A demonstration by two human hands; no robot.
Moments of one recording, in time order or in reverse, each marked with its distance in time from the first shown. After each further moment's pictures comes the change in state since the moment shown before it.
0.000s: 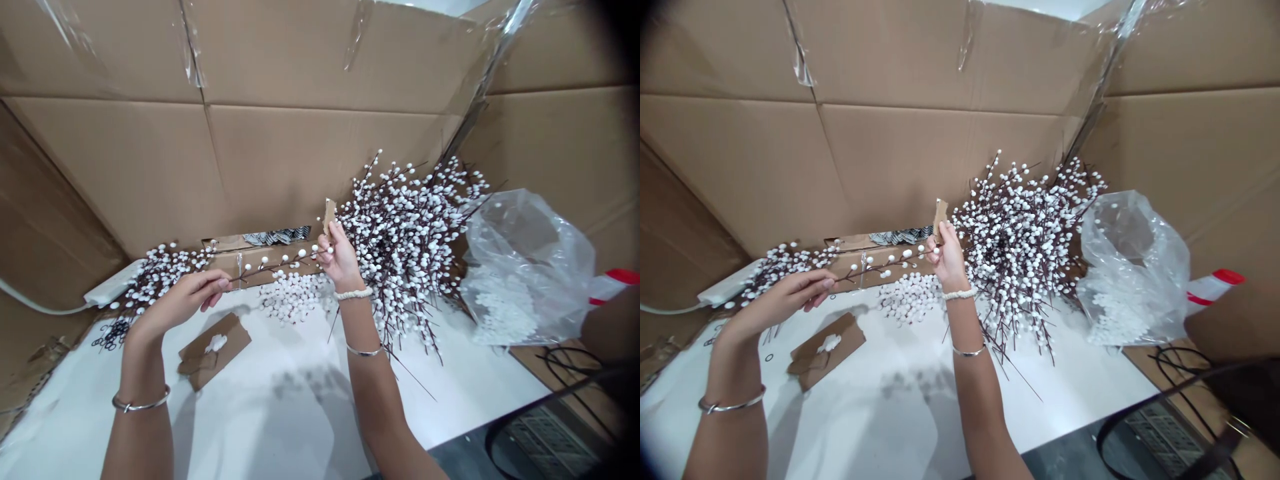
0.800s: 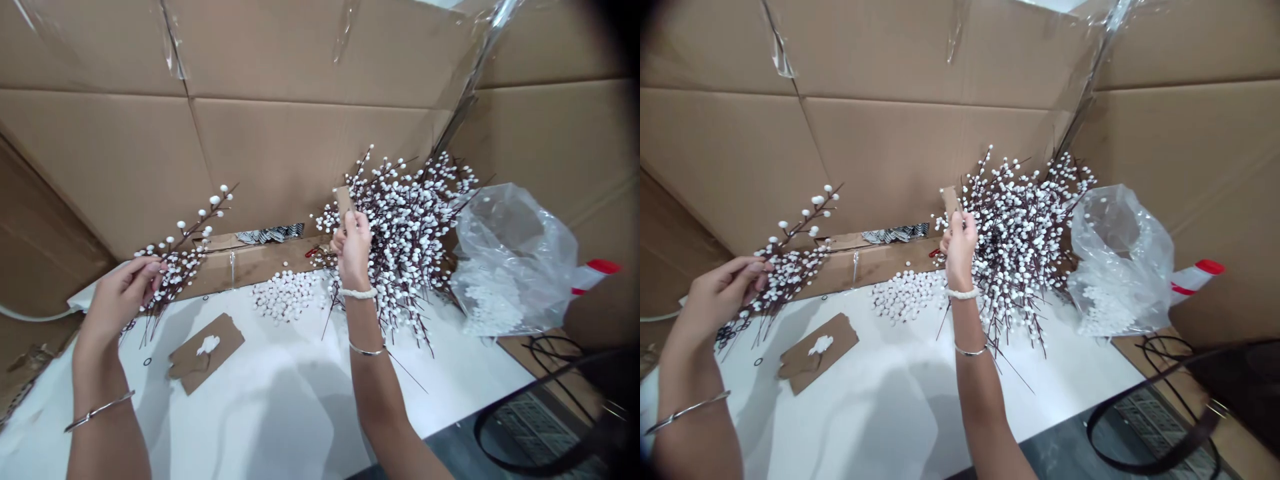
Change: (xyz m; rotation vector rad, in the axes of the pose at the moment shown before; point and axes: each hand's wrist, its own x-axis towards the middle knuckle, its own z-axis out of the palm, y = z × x) left_hand -0.018 -0.058 -0.030 0.055 0.651 -0.116; right_hand -0.005 -0.021 -0.014 -0.257 0.234 -0.450
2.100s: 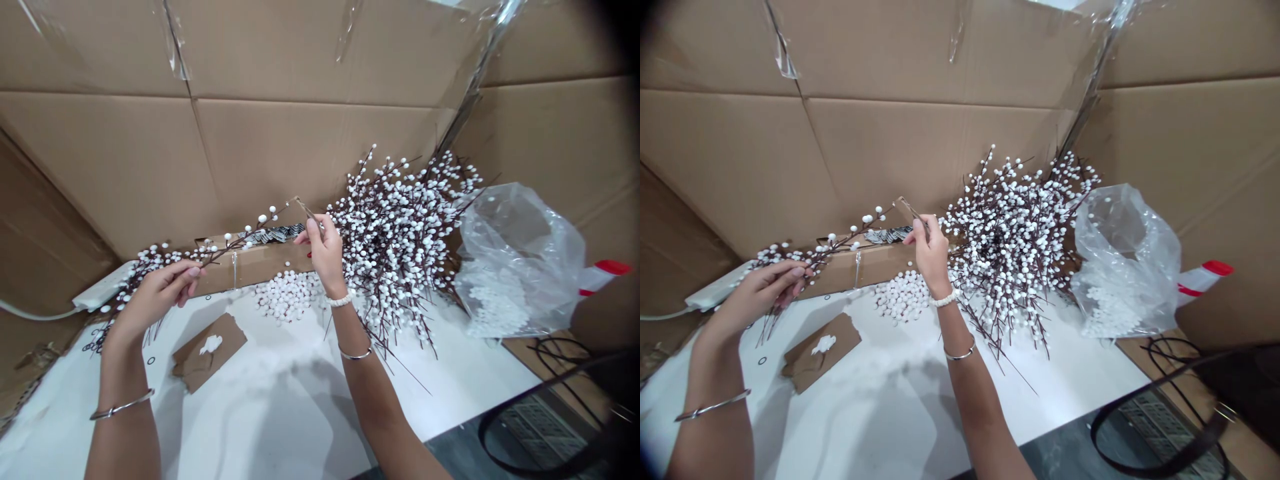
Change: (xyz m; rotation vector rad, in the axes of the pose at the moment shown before) left_hand -0.004 0.045 0.018 -0.122 -0.365 0.022; right_hand -0.024 0.023 0.026 -0.440 -0.241 -0.217
